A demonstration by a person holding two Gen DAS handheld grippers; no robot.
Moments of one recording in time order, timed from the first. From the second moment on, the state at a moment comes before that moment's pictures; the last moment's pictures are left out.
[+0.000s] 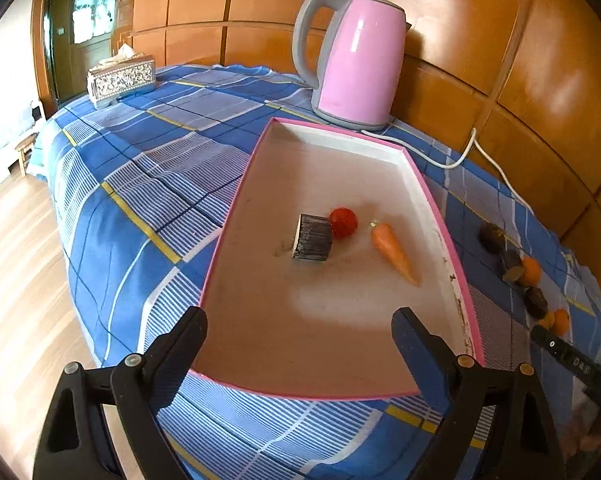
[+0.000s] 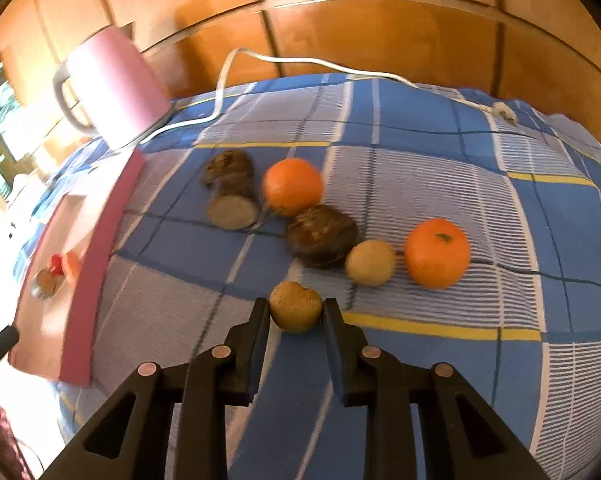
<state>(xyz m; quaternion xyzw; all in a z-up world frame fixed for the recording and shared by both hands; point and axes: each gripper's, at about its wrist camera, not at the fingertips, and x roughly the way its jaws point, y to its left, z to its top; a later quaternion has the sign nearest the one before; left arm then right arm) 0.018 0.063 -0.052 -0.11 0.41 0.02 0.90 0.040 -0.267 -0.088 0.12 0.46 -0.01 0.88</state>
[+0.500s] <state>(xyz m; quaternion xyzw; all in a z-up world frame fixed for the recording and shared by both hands) 0.007 0.092 -0.031 -0.13 0.38 0.07 0.91 0.058 -0.158 -0.041 0.06 0.44 0.19 0.88</state>
